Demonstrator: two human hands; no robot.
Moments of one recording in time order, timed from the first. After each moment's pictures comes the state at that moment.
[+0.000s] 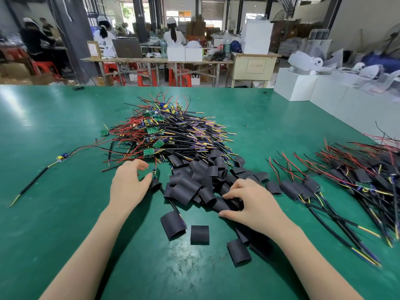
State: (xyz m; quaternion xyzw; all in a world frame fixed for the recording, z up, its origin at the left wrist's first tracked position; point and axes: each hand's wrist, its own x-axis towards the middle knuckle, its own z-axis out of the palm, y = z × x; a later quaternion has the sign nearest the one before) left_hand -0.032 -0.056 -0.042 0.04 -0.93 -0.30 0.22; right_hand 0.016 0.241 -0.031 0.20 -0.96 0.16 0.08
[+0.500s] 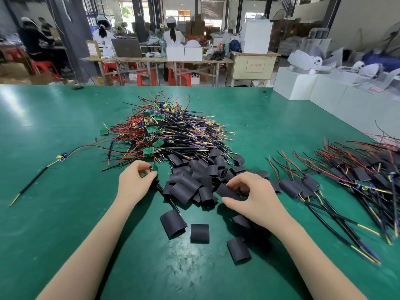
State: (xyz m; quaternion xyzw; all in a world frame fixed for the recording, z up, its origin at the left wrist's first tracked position) left_hand -0.044 -0.047 -0.047 0.11 -0.88 -0.43 0.16; right_hand 0.017 0.239 -0.023 0.15 -0.92 0.33 0.14
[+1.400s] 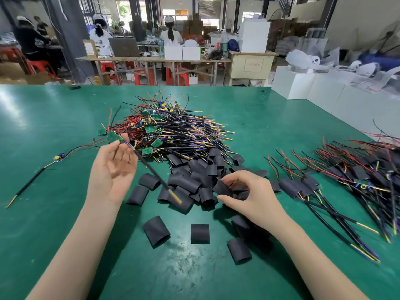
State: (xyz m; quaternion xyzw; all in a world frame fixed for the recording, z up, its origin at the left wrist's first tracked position) left_hand -0.007 -0.047 0.023 0.03 -0.26 -0.96 0.09; right_hand 0.021 0.236 -0.021 0.19 -0.88 0.40 0.17
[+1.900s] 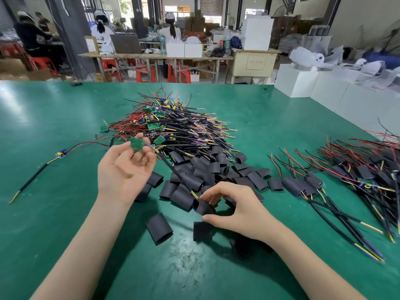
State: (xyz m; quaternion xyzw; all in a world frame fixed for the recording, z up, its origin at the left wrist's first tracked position) left_hand -0.004 -0.039 0.015 -0.01 -0.24 -0.97 -0.02; right_hand 0.035 0.211 -0.023 0.30 -0.84 0.45 0.06
